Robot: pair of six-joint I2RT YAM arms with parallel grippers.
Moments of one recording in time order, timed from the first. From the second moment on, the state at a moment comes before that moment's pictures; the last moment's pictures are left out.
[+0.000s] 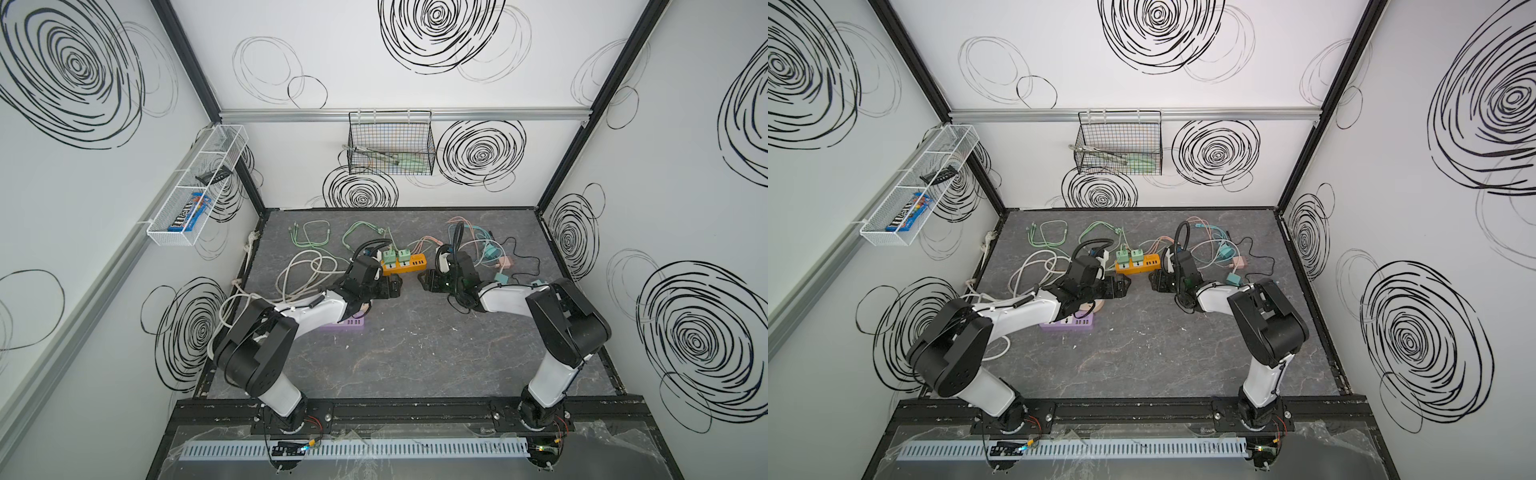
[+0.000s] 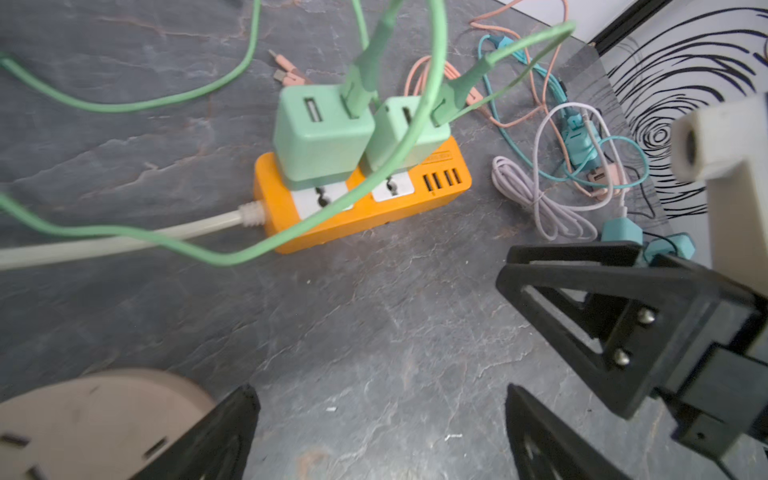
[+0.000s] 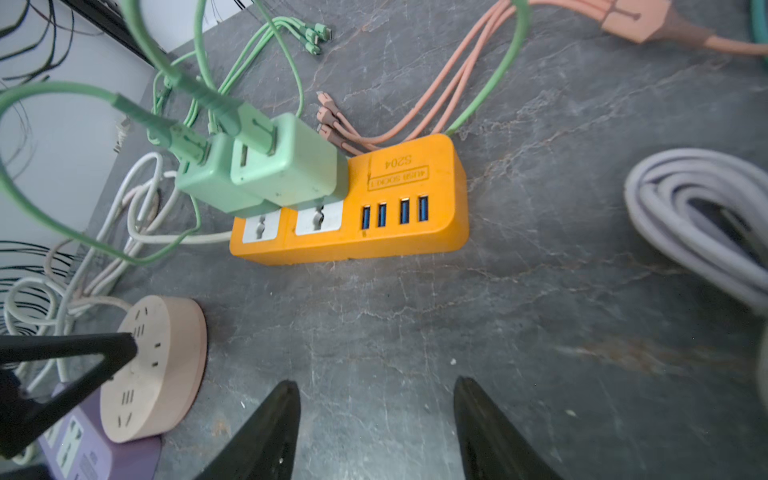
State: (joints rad) left arm -0.54 1.56 0.79 0.06 0.03 -0.57; right arm 0.52 1.74 0.81 0.27 -0.14 0.53
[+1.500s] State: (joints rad) left arm -0.24 1.65 0.80 -0.06 -0.01 -0.67; right arm 0.51 1.39 0.65 0.23 0.01 0.60
